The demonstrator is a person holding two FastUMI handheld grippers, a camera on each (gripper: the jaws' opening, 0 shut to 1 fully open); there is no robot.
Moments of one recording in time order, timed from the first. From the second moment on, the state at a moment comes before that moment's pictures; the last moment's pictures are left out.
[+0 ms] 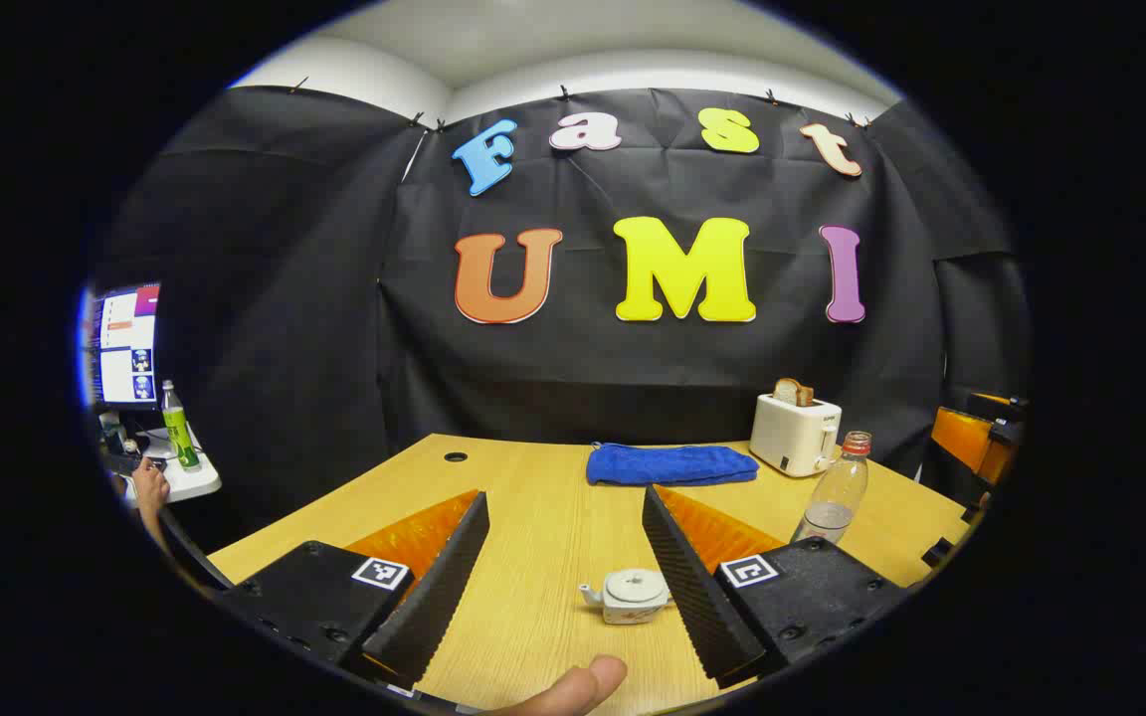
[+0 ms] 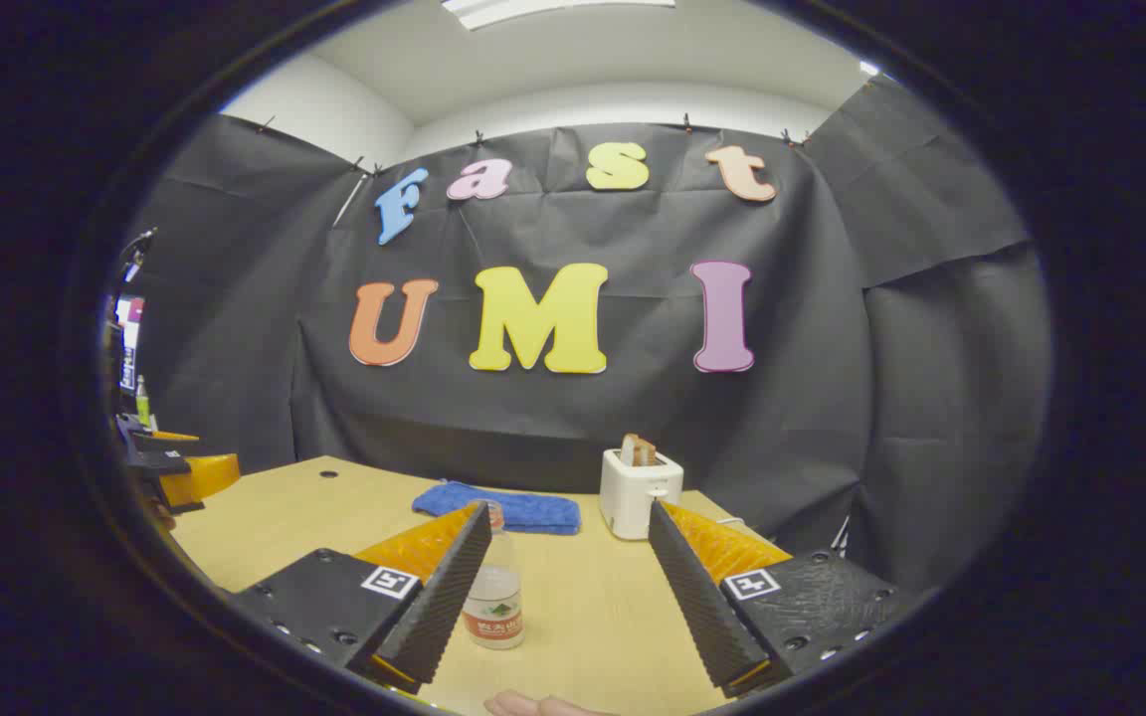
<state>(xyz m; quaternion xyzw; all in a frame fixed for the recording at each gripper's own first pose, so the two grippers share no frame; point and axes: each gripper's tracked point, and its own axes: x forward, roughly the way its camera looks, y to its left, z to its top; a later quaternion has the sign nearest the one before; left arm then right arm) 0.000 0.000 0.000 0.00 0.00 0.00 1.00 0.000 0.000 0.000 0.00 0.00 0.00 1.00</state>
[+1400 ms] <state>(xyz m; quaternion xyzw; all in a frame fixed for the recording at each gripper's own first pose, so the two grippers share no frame) 0.085 -0.054 -0.103 0.01 0.05 -0.06 1.00 0.012 -0.002 -0.023 -0.04 0.02 -0.02 1.00</state>
